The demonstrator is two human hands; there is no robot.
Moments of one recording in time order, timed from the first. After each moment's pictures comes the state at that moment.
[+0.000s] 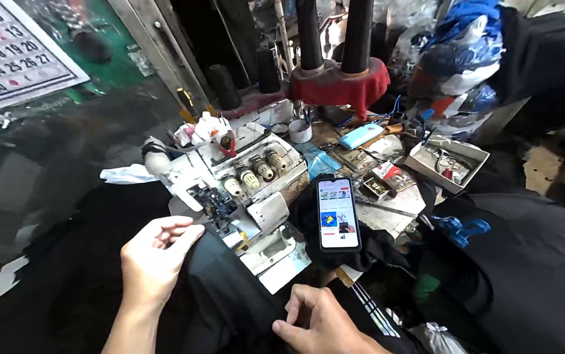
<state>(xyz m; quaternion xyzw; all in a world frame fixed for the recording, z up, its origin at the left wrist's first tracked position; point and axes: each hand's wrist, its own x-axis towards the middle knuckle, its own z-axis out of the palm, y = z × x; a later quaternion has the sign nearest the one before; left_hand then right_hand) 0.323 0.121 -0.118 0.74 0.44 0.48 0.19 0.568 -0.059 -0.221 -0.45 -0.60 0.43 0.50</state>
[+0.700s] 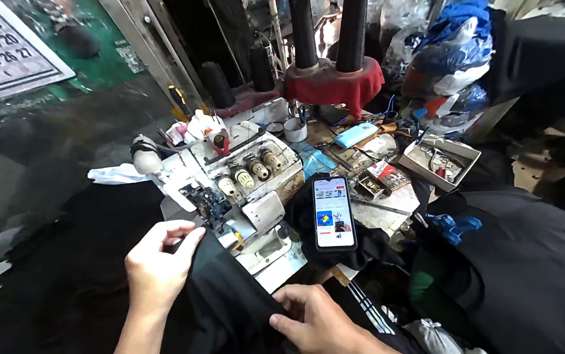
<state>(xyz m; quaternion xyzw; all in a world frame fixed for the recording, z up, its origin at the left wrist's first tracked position) 0.325 0.123 -0.133 0.78 0.44 0.45 0.06 0.571 -0.049 -0.224 -0.45 -0.62 0.46 0.44</state>
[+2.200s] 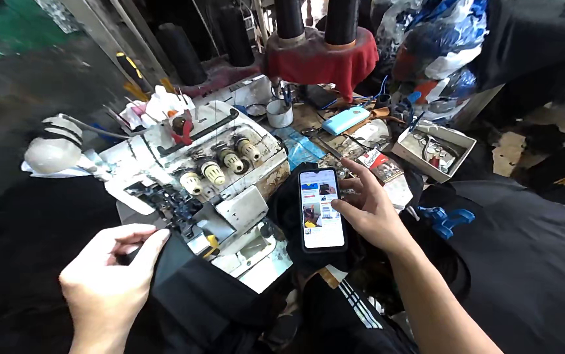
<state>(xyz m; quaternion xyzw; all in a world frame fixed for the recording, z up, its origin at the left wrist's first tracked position) 0.322 0.130 -0.143 0.77 0.44 0.46 0.08 0.716 0.002 -0.146 -0.58 -0.51 0.29 0.56</state>
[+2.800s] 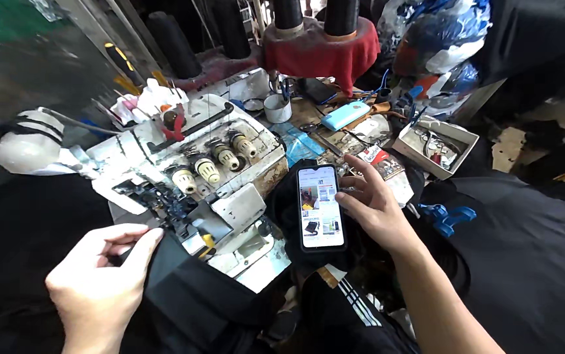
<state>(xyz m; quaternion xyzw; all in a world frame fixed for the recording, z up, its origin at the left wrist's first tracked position) 0.317 0.135 -0.149 0.77 0.43 0.46 0.07 0.721 0.001 -0.146 -0.56 -0.51 0.31 0.58</state>
